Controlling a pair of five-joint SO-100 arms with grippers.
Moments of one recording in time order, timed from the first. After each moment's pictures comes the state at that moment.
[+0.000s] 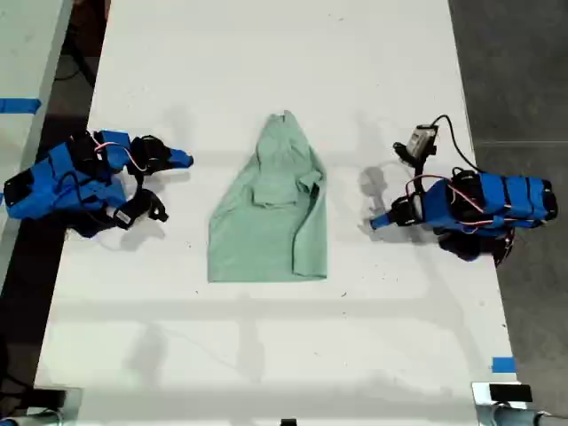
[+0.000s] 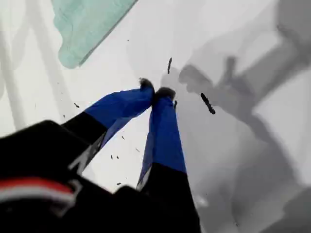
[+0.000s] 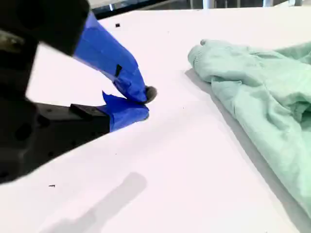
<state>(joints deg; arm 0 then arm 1) -32.9 205.1 183.2 61.1 11.4 3.4 199.4 174.5 75.6 -19.2</state>
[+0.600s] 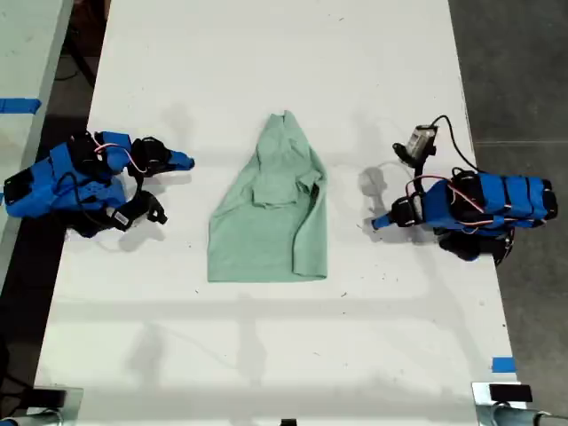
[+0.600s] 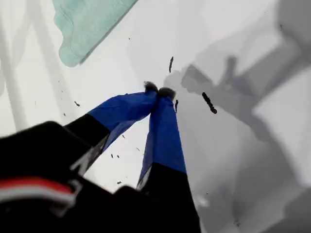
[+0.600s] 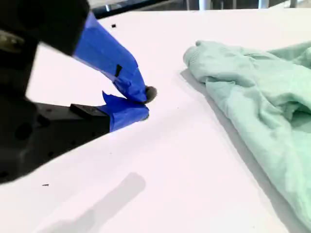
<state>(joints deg) -29.7 204.8 183.0 60.8 9.9 3.0 199.4 174.5 75.6 -19.2</state>
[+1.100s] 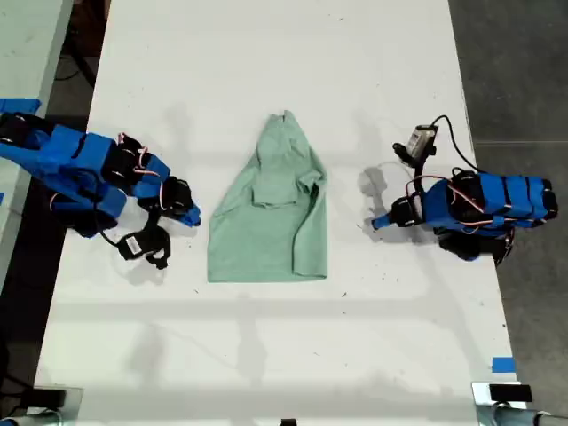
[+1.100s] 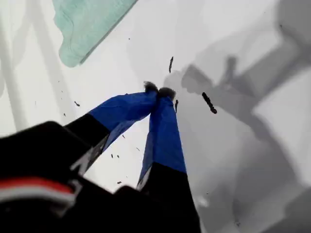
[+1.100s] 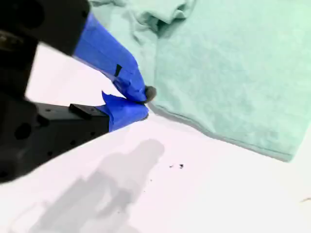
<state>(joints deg) 4.4 132.5 135.6 63.7 -13.4 3.0 199.4 174.5 75.6 -19.2</state>
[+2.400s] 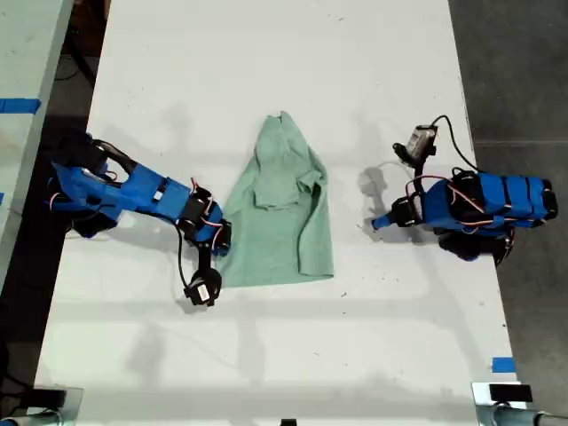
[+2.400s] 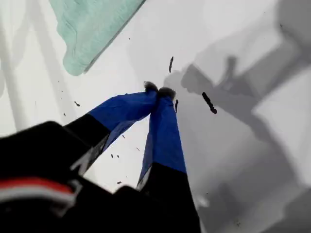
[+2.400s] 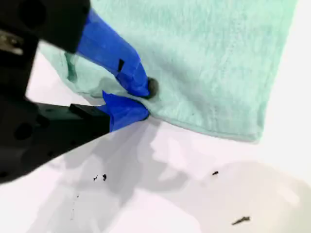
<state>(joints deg) 8.9 81.9 101.9 64.2 -16.2 3.0 199.4 174.5 75.6 -19.2</state>
